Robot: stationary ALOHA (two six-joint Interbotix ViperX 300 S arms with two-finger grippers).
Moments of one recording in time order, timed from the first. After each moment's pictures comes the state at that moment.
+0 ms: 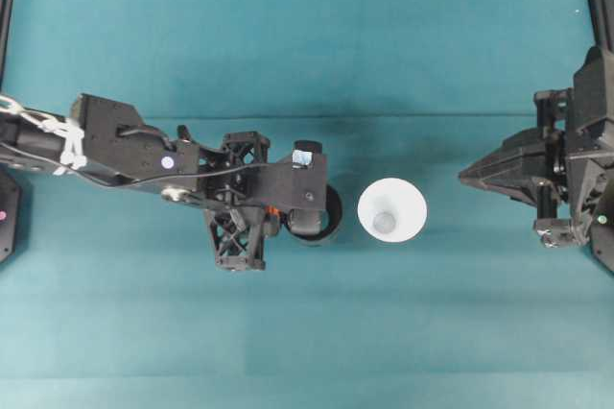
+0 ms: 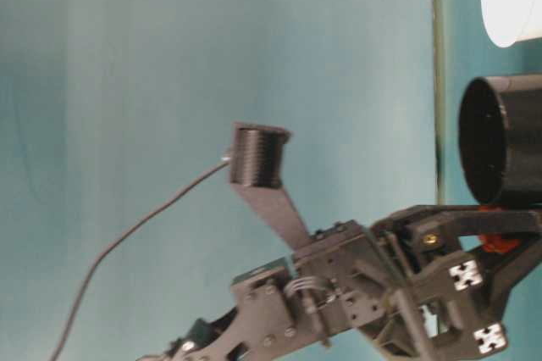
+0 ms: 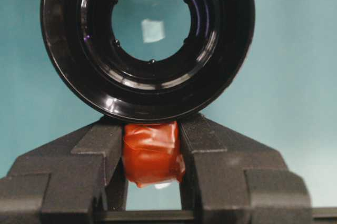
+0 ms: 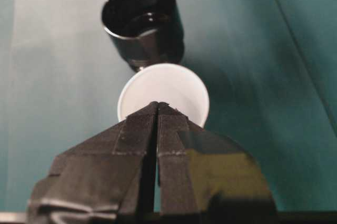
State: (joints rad) left arm 0.01 0.16 0.44 0.02 0.51 0.04; right arm -0.06 -0.79 1.11 0.10 0.17 0.14
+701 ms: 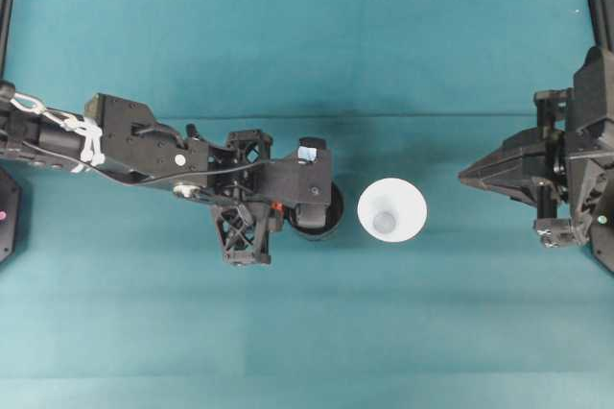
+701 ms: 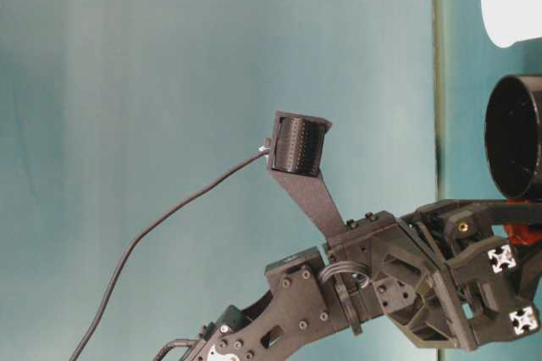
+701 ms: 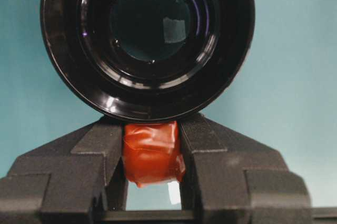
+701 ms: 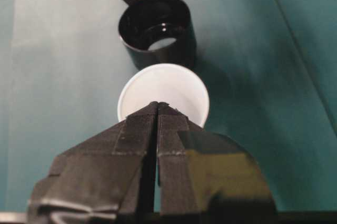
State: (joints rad) left arm 0.02 0.20 0.43 0.02 0.48 0.04; right arm -0.06 -0.79 1.11 0.10 0.17 0.14
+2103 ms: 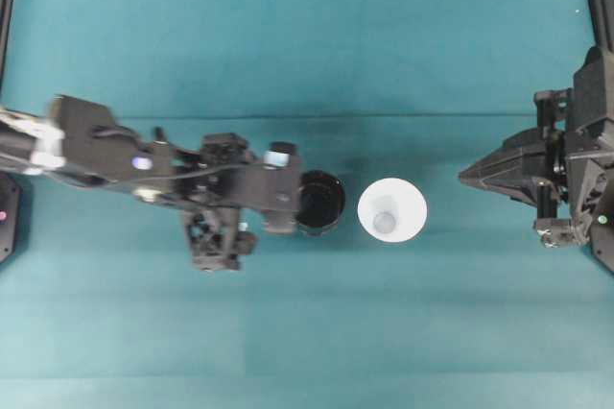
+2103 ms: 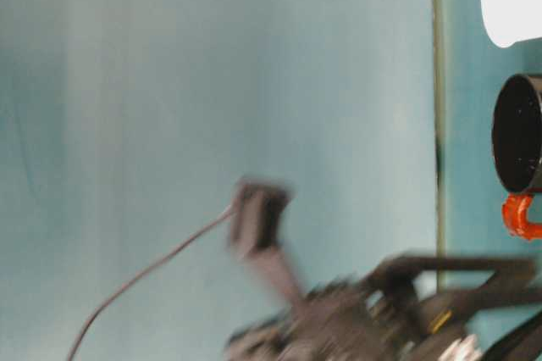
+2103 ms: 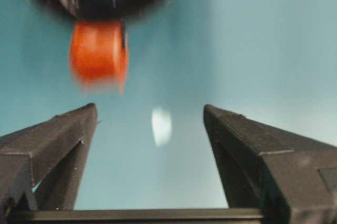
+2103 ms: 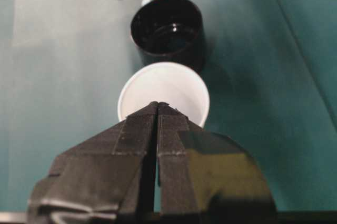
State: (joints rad) left arm 0.00 0.00 0.59 0.02 0.50 0.03; right arm -0.06 -0.78 1.11 0.10 0.18 0.16
